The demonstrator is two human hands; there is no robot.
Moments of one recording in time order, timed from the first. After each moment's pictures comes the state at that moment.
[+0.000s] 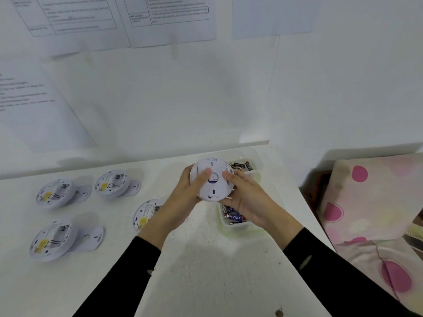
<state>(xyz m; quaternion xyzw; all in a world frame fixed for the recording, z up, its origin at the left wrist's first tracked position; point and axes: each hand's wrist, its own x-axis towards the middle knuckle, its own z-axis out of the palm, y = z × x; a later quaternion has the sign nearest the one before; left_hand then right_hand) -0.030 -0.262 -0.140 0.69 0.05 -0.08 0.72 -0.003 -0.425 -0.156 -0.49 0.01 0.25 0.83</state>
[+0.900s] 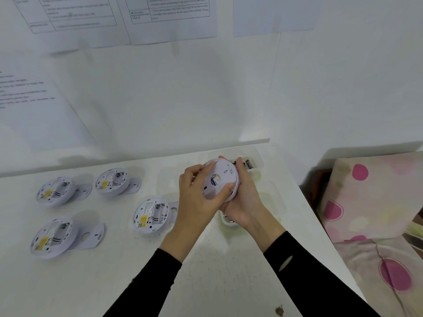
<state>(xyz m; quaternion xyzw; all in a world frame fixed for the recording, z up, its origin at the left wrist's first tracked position) -0.038 -0.292 -0.173 0.85 -0.01 0.24 0.46 -0.006 -0.403 -0.155 -0.29 0.07 0.29 0.91</state>
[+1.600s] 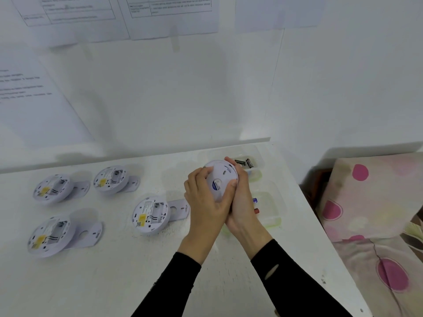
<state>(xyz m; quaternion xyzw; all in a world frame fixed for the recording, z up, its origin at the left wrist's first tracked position) -0.036 -0.318 -0.188 0.83 0.06 0.30 0.46 -0.017 -0.389 -0.168 -0.34 0.04 0.17 0.93</state>
